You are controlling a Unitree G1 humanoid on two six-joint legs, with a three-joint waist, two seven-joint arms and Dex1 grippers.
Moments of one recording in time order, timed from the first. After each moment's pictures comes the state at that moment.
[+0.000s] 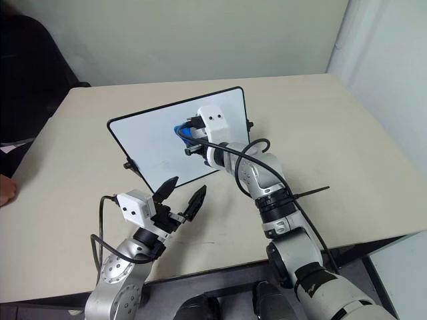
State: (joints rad) left arm 0.13 0.20 0.03 -0.48 -0.37 0.16 -0.34; right arm -1.00 0.09 0.08 0.32 0.29 0.84 0.31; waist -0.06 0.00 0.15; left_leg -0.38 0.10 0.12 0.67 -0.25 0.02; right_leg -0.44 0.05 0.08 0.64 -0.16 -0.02
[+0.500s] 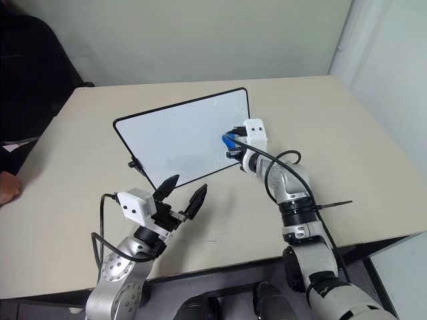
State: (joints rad) left arm 0.11 0.20 0.02 -0.48 -0.37 0.15 -0.35; right arm -0.86 -0.02 -0.05 0.27 0.29 0.89 0.22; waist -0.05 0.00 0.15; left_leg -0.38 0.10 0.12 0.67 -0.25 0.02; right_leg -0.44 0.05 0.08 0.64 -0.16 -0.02
